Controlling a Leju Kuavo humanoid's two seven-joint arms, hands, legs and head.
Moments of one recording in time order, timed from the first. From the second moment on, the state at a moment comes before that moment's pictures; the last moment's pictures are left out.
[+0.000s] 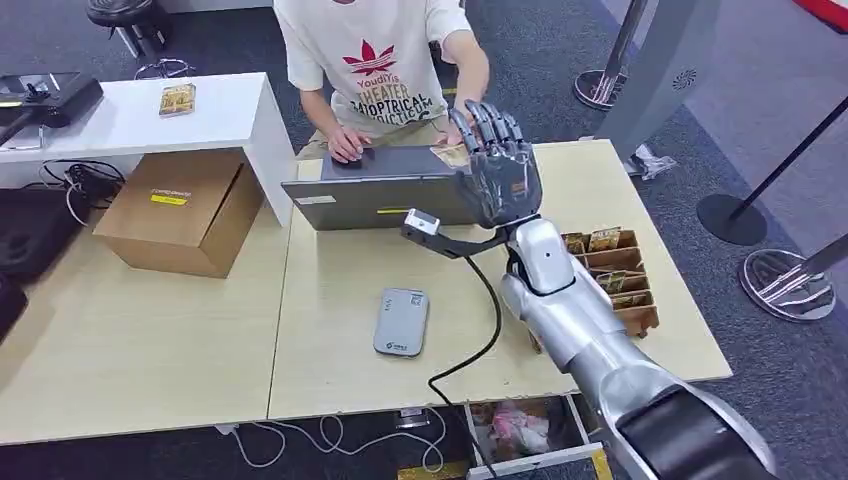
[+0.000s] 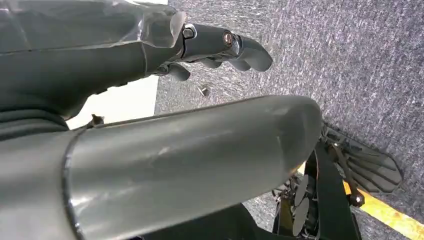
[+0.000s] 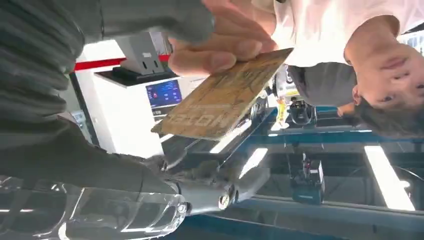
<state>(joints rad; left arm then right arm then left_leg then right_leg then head) -0.04 -0.19 0.88 -0.19 -0.42 0.23 0.06 -0.80 -0.03 0.53 -0.63 1.22 -0.66 -0.06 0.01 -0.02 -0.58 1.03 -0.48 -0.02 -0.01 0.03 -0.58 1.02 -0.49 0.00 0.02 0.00</state>
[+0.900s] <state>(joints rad) -0.04 -0.19 0.88 -0.19 -0.42 0.23 0.06 -0.80 -0.04 0.53 -0.63 1.24 -0.66 -0.07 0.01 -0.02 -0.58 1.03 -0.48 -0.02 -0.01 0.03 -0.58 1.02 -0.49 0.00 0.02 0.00</state>
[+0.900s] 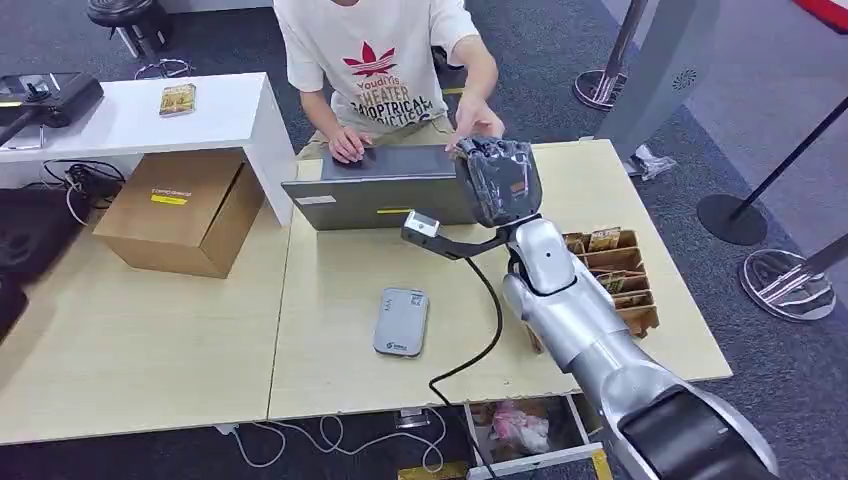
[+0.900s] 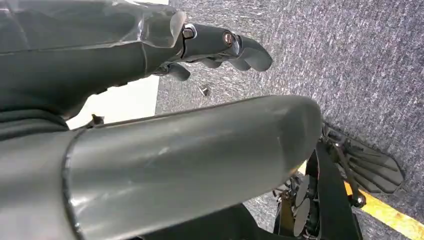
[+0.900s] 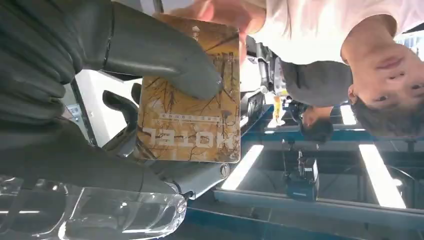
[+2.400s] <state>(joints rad) -0.04 -0.18 0.88 -0.19 -0.45 0.19 0.05 -0.54 -0.07 0.38 -1.02 0.60 -0.11 -0.26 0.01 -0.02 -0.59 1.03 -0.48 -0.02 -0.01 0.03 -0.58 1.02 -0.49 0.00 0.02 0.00</state>
